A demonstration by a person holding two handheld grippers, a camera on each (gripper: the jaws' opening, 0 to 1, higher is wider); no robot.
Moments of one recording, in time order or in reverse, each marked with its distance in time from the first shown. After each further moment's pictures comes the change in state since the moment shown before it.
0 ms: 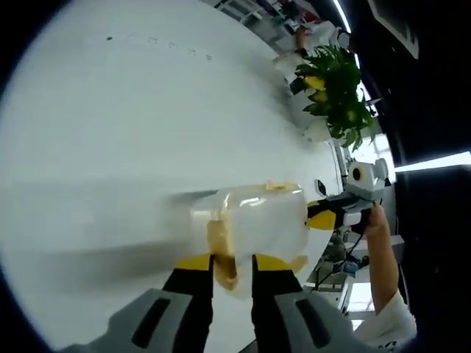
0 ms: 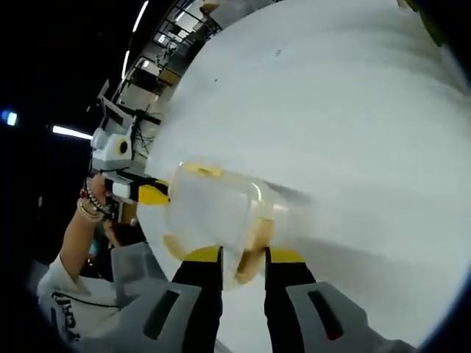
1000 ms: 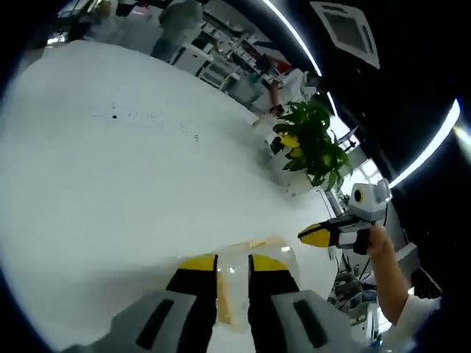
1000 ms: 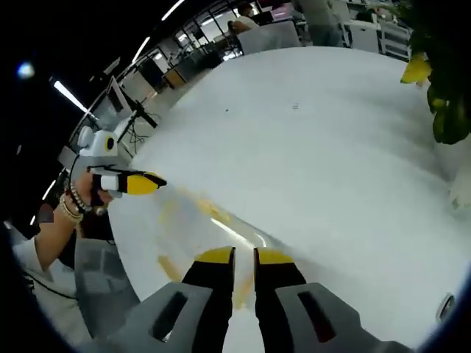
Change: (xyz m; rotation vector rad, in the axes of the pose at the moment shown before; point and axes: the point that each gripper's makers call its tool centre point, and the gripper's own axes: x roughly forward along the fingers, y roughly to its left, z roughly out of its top) left arm -0.046 -0.027 0.054 0.164 -0.495 -0.066; right arm -0.024 0.032 0.056 -0.293 -0.218 -0.143
